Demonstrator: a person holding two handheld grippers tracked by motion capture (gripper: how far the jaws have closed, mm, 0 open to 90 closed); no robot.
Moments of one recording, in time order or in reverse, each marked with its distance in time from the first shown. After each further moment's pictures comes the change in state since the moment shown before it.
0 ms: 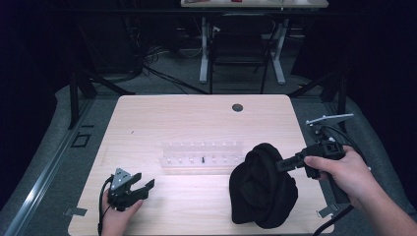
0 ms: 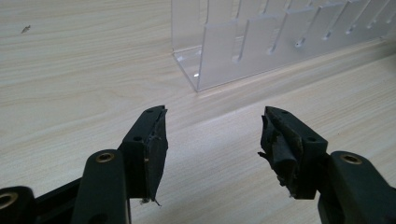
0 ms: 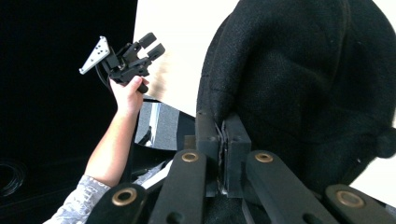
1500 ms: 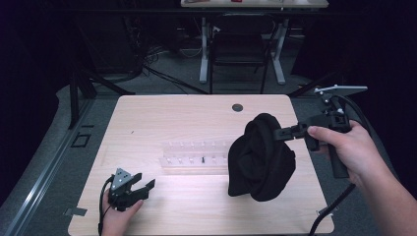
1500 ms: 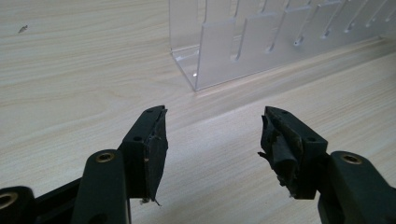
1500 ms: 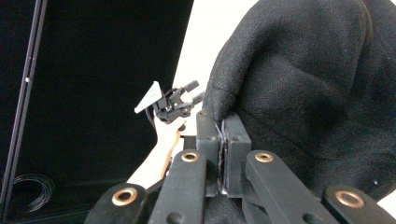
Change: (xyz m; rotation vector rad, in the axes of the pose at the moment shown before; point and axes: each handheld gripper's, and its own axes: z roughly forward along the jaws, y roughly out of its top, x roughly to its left) left arm -0.001 0.000 0.001 0.000 -0.002 0.002; right arm 0.040 0.029 -0.033 -0.161 0.114 -0.067
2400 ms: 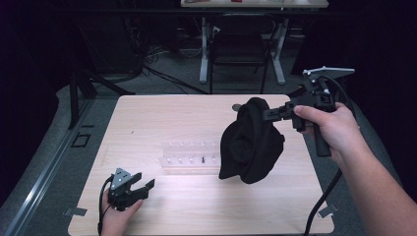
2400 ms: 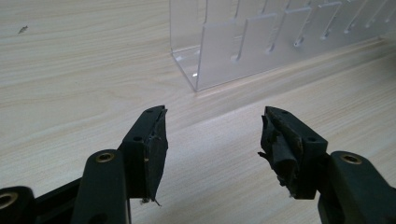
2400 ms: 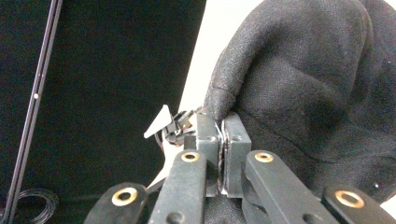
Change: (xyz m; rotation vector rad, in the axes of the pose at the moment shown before) left arm 0.002 0.001 -0.001 0.008 -0.007 0.005; right arm 0.017 0.035 0.014 -0.041 0.013 0.000
